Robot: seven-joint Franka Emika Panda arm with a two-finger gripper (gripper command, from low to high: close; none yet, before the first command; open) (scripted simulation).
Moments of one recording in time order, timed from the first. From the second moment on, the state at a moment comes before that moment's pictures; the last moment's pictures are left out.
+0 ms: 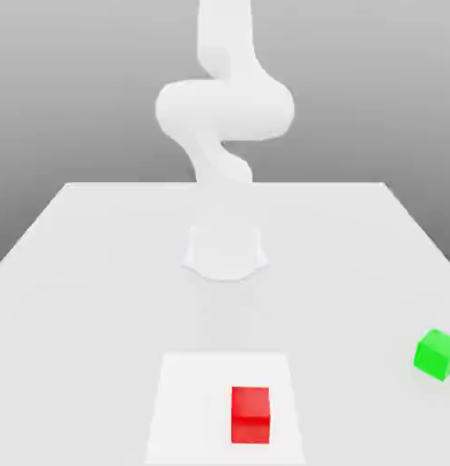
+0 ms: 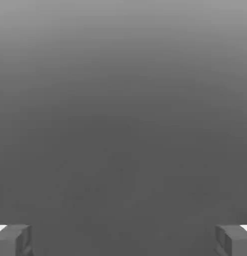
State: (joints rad) arm 0.00 -0.71 0.01 -2.33 0.00 2.34 0.81
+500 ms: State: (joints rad) arm -0.01 -0.16 0.06 -2.49 -0.03 2.58 0.89
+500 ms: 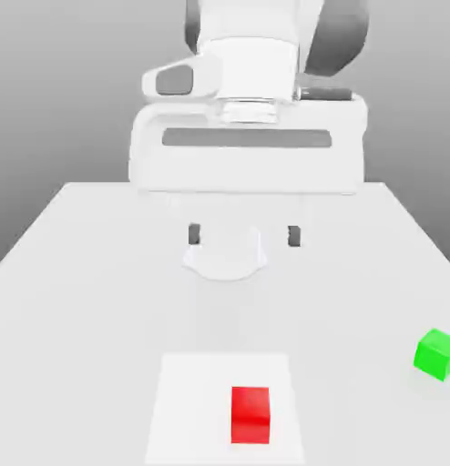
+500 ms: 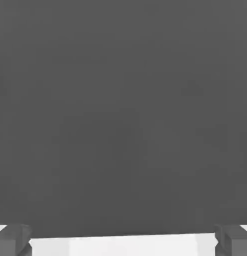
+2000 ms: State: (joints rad) arm 0.47 0.25 0.32 -2.52 -0.20 2.75 1.23
